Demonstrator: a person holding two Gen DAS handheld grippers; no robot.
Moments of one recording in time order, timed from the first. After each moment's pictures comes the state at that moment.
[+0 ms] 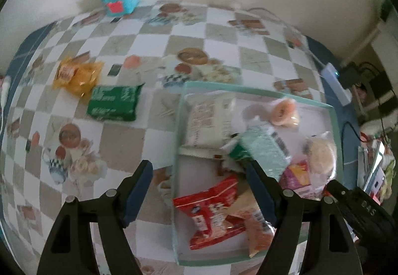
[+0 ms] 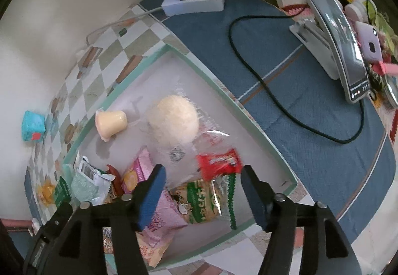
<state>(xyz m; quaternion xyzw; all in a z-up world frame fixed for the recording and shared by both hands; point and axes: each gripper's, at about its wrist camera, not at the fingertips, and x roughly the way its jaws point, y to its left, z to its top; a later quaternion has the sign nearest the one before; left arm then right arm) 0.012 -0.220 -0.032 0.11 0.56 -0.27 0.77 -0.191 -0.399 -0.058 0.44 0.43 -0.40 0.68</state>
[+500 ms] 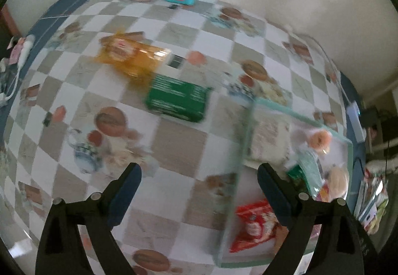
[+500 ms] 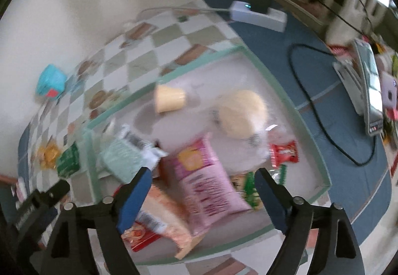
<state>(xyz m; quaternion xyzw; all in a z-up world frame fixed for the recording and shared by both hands) 0.062 -0.150 -0.033 0.04 0.58 -0.20 0.79 -0.130 -0.343 -0.035 0.34 0.45 -0.35 0.75</state>
